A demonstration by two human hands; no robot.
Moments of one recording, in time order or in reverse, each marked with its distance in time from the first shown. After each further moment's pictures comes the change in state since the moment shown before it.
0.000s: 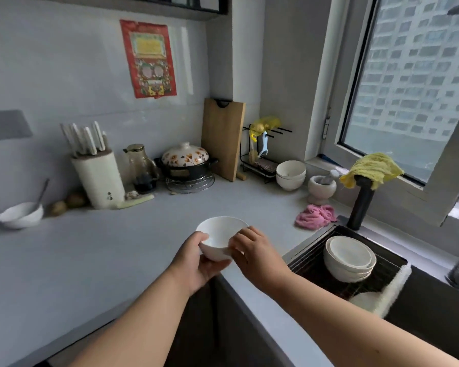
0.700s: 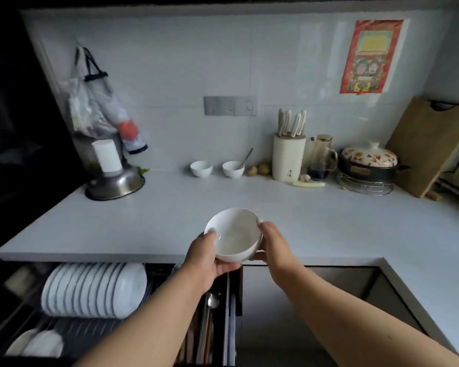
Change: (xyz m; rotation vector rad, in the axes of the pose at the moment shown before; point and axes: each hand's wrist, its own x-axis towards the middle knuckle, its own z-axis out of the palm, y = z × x) left_hand -0.247 0.044 -0.273 -0.027 0.618 0.411; right_hand 0.021 -0.325 0.151 1.194 -0.512 0.647
